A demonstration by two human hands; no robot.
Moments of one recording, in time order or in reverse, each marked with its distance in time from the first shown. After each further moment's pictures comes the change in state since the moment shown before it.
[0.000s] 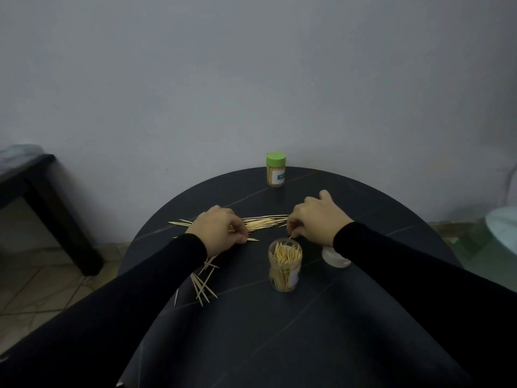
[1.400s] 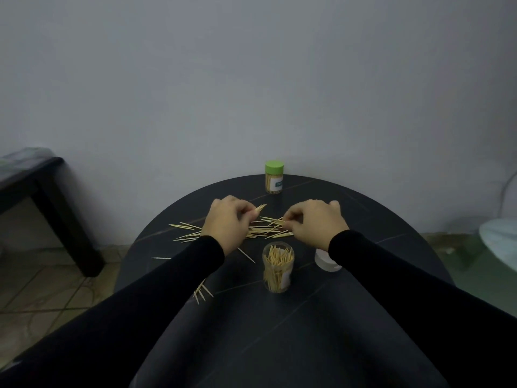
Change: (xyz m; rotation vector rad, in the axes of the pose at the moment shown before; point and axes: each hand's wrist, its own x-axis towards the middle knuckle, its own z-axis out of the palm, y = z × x) left_hand -0.007 0.048 -0.007 -0.357 0.388 -0.147; right_hand -0.025 -0.020 -0.021 0.415 0.233 0.299
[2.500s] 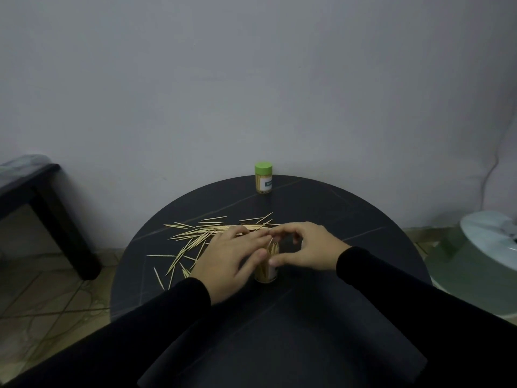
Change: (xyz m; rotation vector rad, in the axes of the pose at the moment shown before) left_hand -0.070 0.004 0.001 0.117 -0.142 0.453; right_hand -0.055 0.013 -0.009 0.379 -0.302 -0.134
